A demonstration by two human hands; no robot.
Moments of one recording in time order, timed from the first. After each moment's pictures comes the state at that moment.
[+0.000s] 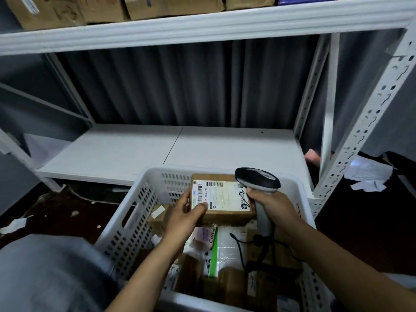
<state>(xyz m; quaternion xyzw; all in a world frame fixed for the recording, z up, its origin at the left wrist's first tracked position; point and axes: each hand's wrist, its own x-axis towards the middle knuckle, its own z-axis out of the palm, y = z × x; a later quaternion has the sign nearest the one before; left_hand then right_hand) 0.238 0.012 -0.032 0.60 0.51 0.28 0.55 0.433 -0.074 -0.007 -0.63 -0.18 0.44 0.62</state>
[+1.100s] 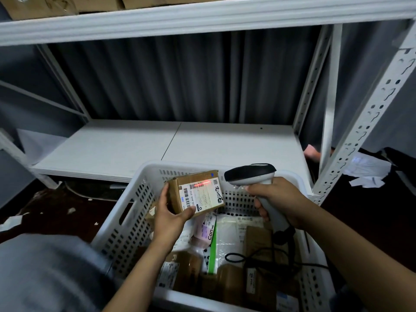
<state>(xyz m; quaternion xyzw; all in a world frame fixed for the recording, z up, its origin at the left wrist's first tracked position) 0.224 0.034 -0.063 0.59 0.53 0.38 0.48 0.443 -0.076 0.028 -0.67 -0.33 0.46 0.48</state>
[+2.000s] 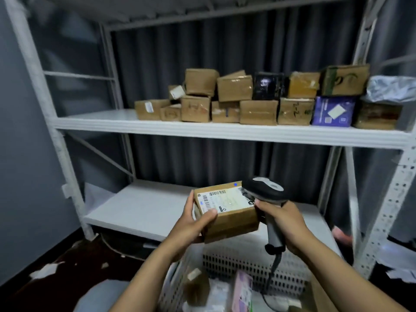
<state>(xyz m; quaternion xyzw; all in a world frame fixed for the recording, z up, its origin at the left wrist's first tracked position) 0.098 0.063 0.126 0.65 0.35 0.35 0.57 0.307 -0.032 0.155 -0.56 -0.37 0.33 0.66</state>
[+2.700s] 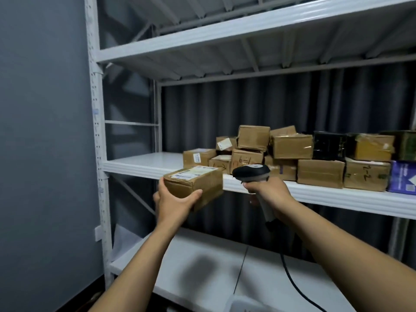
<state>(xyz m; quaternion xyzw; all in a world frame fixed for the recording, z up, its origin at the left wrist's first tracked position) -0.014 0.229 0.268 0.57 0.50 0.60 0.27 0.211 0.173 0.313 -0.59 -0.48 0.25 0.60</state>
